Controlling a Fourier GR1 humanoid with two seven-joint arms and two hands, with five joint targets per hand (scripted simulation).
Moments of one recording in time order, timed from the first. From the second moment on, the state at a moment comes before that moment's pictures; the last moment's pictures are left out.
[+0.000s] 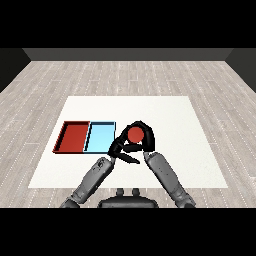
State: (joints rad) left arm -0.35 0.00 -0.50 -1.33 0.27 0.18 -0.21; right arm -0.41 0.00 0.41 -1.59 -0.03 -0.50 -0.17
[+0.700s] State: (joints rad) left arm -0.37 0.02 -0.53 -1.32 0.31 0.27 -0.26; right arm -0.45 -0.02 0.48 -1.60 -0.06 -0.55 -0.16
